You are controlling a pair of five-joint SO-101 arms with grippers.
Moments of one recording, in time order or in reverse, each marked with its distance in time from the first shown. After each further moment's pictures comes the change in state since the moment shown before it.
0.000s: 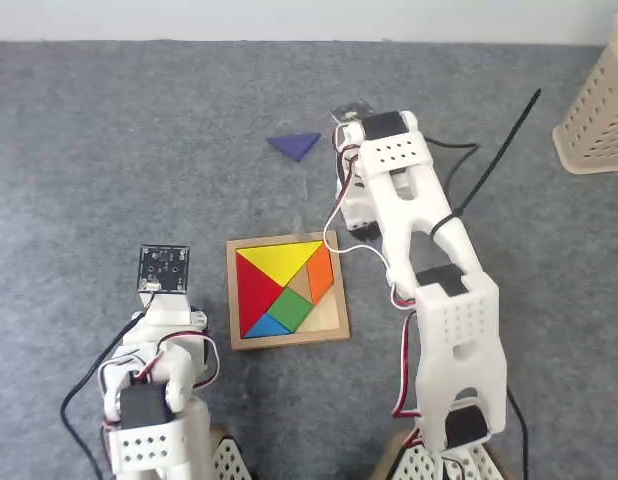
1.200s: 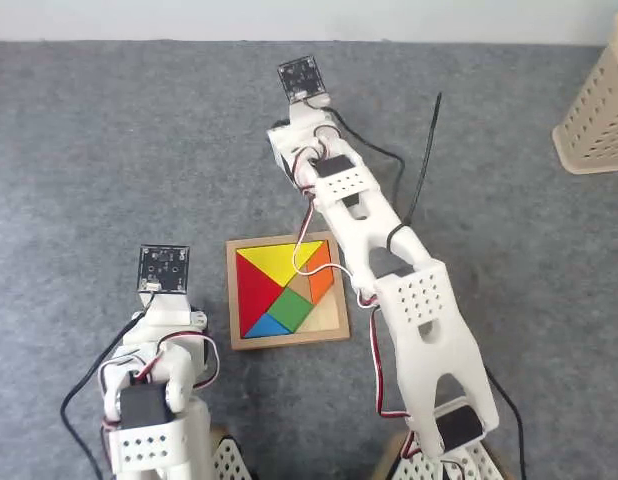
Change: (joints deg) left arm 0.0 0.0 0.0 0.0 0.0; right arm -7.2 22.3 -9.2 -76.1 -1.1
